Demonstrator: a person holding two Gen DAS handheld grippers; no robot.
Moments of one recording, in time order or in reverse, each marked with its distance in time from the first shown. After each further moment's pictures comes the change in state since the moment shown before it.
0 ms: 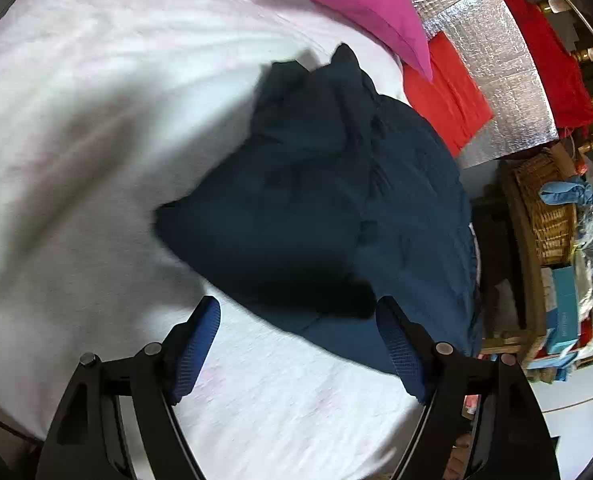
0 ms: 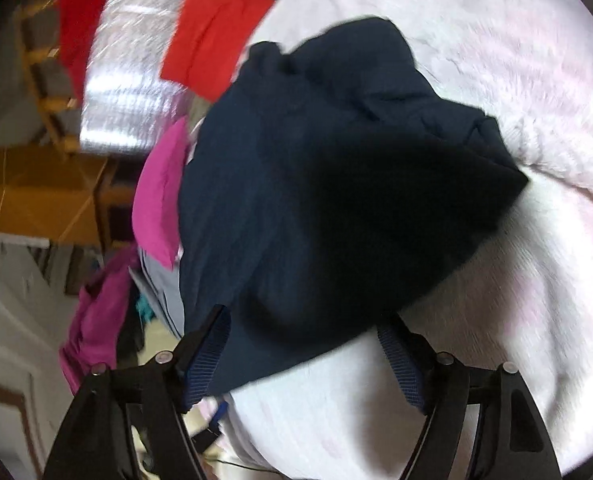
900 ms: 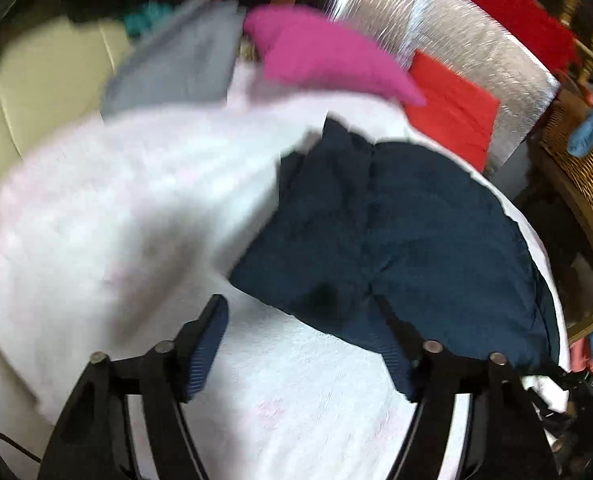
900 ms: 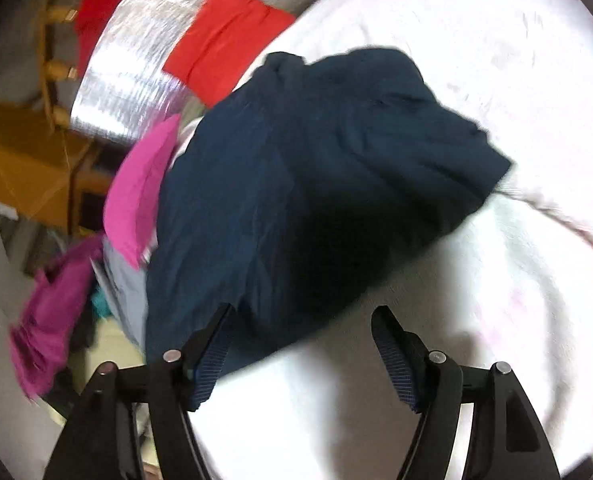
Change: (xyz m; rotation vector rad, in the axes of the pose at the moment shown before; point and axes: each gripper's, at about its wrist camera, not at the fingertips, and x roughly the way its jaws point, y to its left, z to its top) left arm -0.061 -0.060 -0.042 0.329 -0.349 0.347; right arm -0.019 0.061 -0.036 -0.309 -0.128 -0.228
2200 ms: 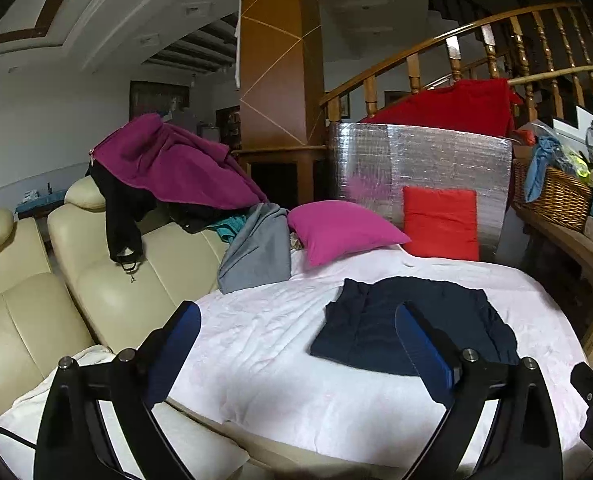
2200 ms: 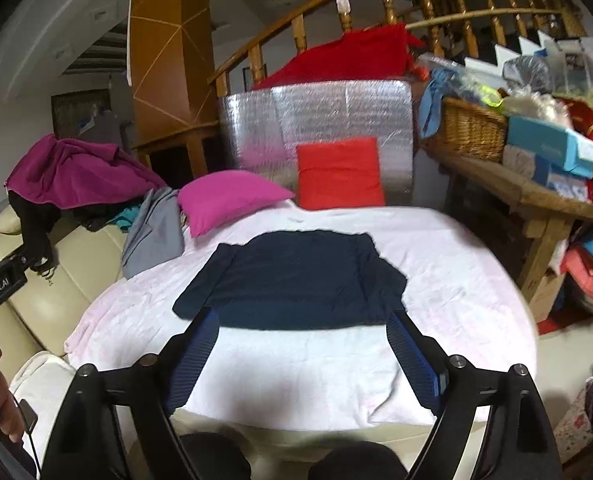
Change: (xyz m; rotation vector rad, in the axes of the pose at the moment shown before) left arm -0.324 -0.070 -0.062 0.191 -0.527 0.240; right arm -0.294 0.164 -0.173 -0.684 -0.440 -0.170
